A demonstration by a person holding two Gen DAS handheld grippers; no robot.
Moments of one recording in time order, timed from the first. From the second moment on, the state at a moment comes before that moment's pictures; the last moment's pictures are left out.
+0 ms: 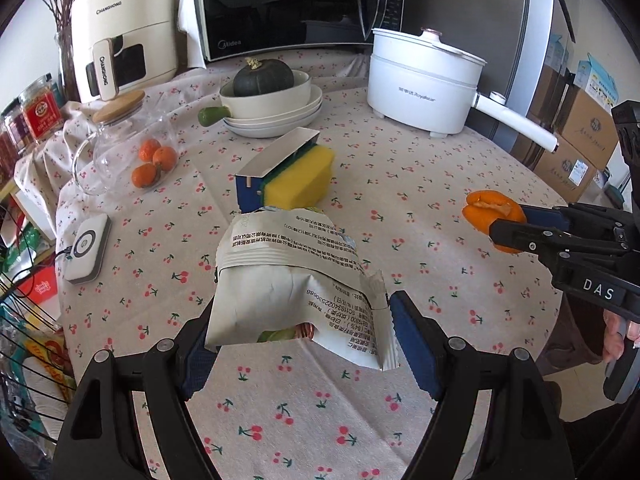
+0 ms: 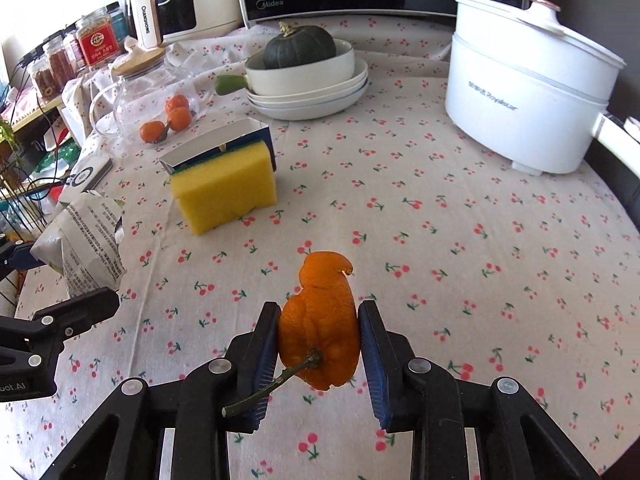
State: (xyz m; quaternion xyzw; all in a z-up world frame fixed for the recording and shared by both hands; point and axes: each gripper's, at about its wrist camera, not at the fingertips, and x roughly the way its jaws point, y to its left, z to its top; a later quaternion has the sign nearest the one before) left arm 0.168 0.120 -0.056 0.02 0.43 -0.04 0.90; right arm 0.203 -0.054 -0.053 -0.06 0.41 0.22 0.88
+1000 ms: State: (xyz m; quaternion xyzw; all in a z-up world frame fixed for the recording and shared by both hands) left arm 0.129 -0.066 -0.059 0.10 0.41 -0.17 0.89; right arm 0.113 -0.241 -0.040 -0.05 0.40 0.16 0.90
